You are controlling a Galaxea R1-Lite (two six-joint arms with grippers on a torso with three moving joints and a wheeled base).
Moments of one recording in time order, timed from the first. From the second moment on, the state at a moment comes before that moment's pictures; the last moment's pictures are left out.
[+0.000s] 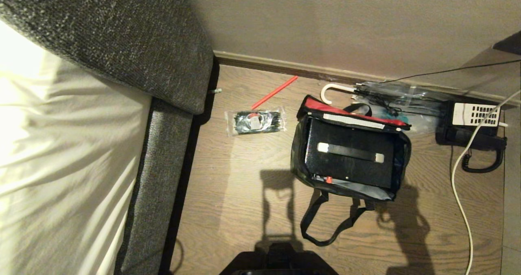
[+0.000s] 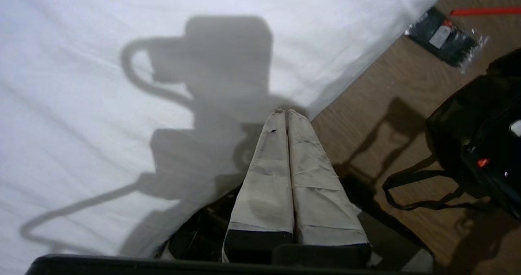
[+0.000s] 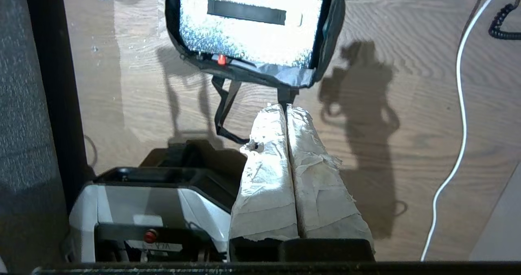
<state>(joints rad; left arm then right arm) 0.05 0.26 -0.90 0.94 0.18 -0.50 0.01 0.57 -0.72 0.41 0.12 0.10</state>
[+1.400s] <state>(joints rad) 0.00 0.00 0.00 0.00 -0.01 0.04 0.00 0.05 -0.03 0.06 0.01 -0.03</state>
